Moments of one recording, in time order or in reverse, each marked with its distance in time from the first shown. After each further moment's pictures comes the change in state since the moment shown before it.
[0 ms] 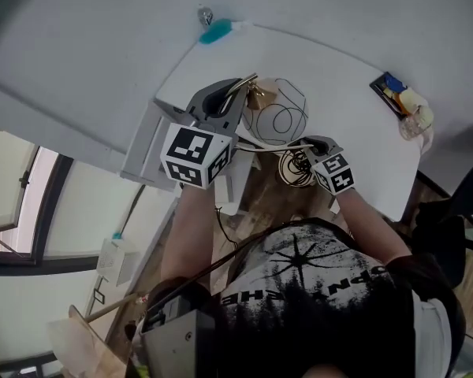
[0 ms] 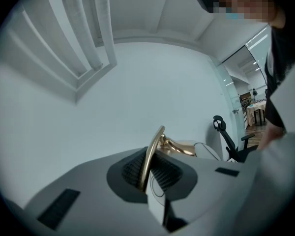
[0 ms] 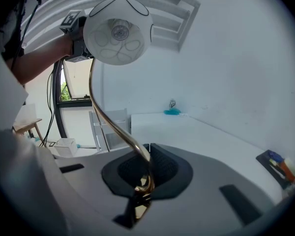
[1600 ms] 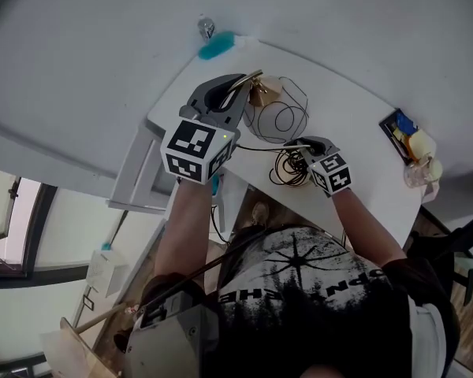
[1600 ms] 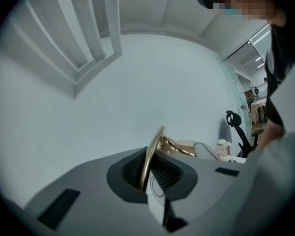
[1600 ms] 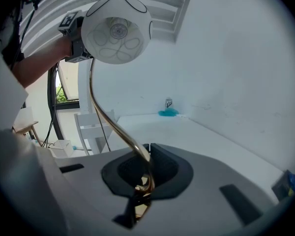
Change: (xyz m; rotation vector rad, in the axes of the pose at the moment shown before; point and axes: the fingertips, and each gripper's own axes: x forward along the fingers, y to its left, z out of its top) left arm 0.122 0.106 -0.015 0.011 0.009 0.013; right arm 0.119 -0.103 0.047 0.009 0.018 0.044
